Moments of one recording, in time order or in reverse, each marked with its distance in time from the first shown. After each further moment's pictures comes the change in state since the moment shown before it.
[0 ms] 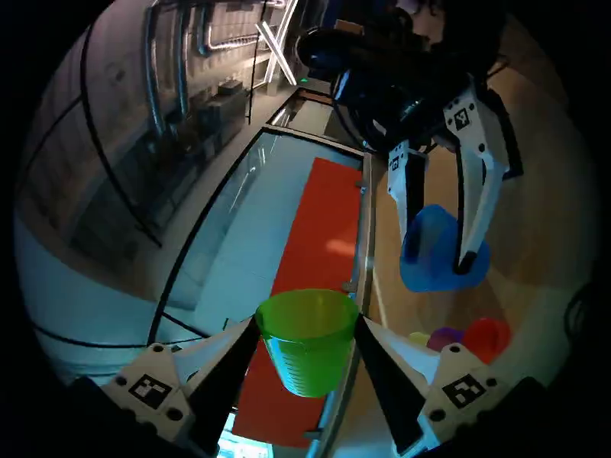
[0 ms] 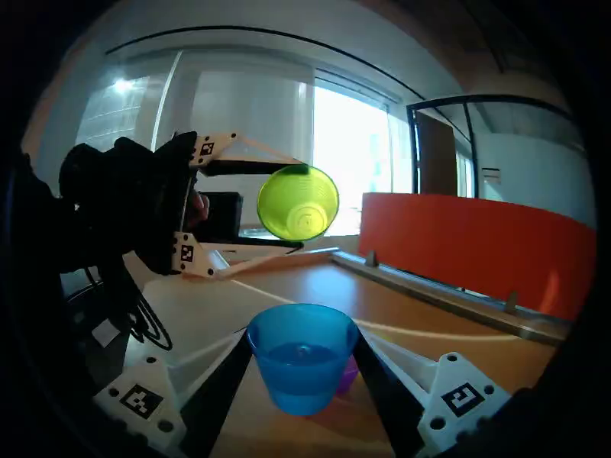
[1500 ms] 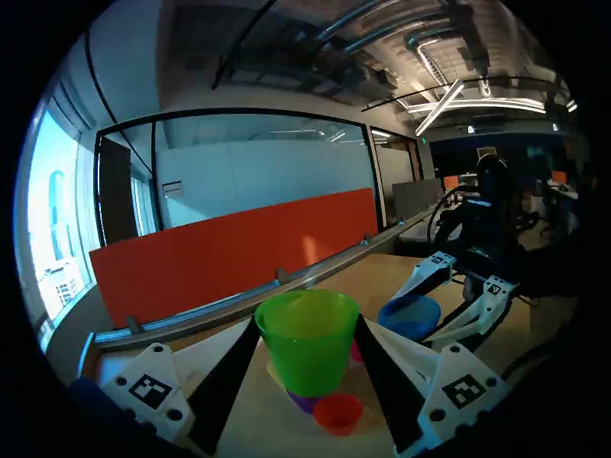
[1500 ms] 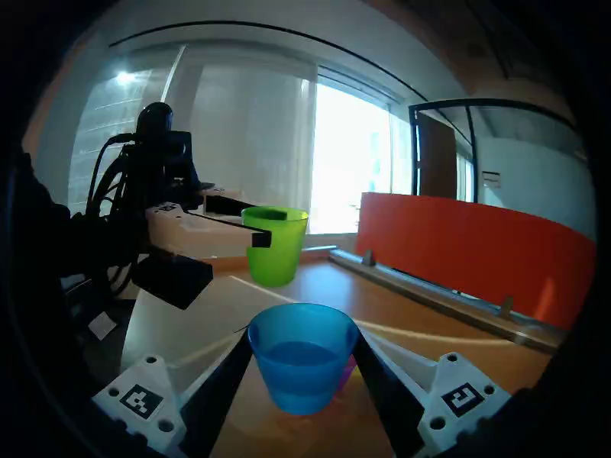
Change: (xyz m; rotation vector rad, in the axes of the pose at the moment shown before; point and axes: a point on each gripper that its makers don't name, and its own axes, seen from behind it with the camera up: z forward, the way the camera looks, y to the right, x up) left arm -0.039 0.016 -0.025 -0.090 -0.057 -1.081; right arm 0.002 0.003 -0.010 -0.010 -0.021 -0.028
